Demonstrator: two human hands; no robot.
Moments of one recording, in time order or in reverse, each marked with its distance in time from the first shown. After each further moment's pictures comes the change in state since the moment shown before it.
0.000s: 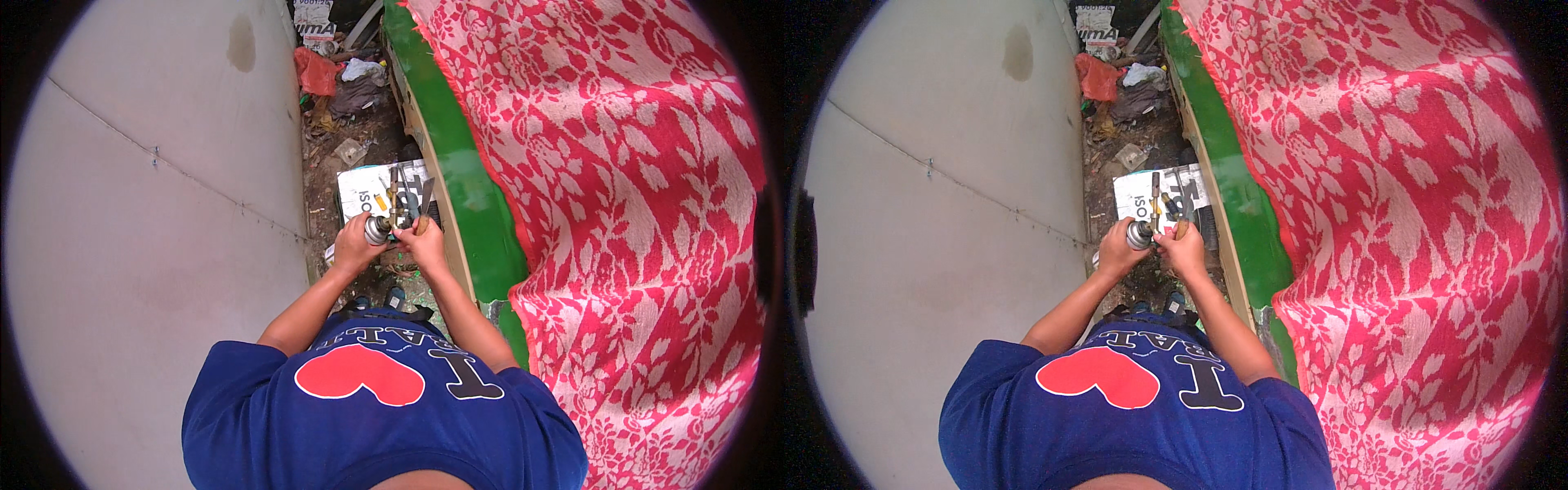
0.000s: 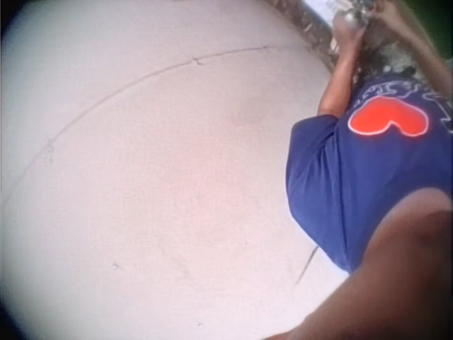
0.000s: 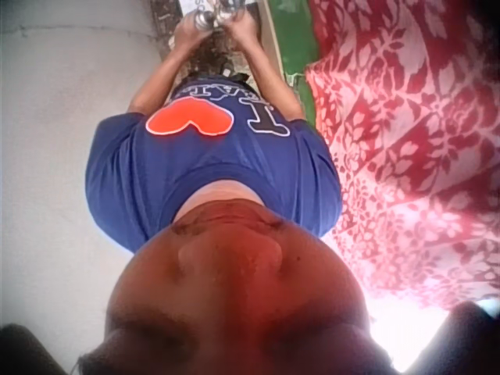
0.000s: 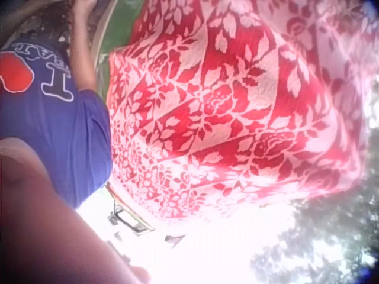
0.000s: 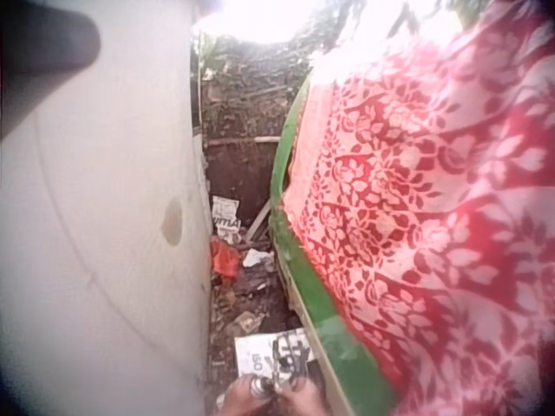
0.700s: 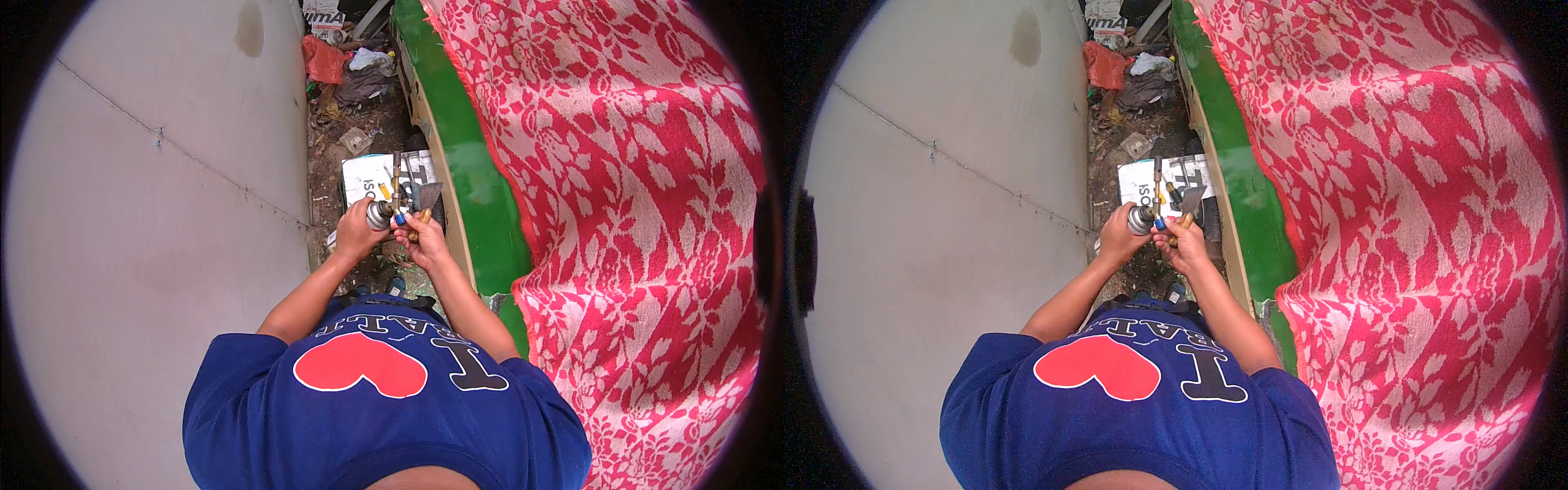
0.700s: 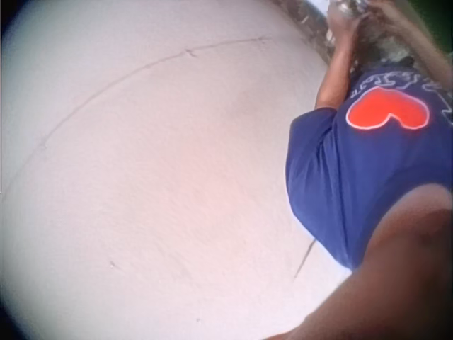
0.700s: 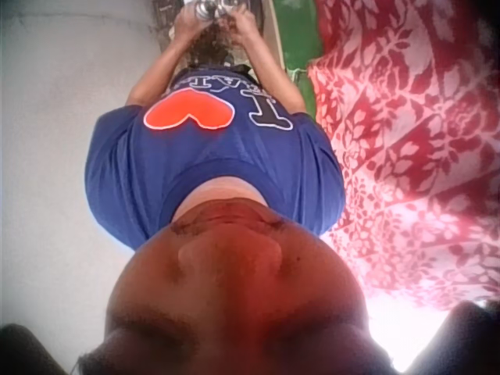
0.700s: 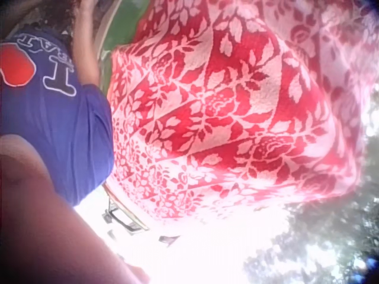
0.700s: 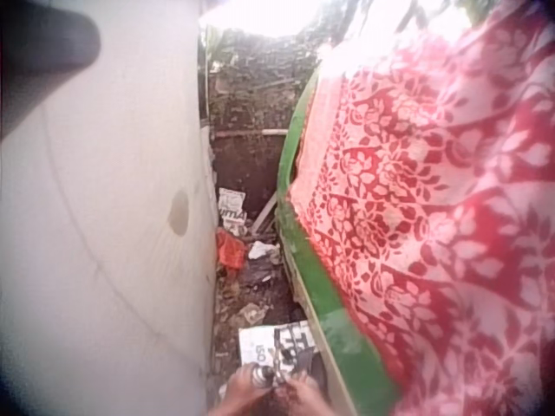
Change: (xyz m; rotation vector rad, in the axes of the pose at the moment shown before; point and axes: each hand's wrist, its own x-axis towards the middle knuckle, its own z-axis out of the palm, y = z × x) left_hand 0.002 0.004 -0.004 -0.020 0.039 -0.023; right_hand 0.003 0.013 -0.004 0.562 -0.176 0.366
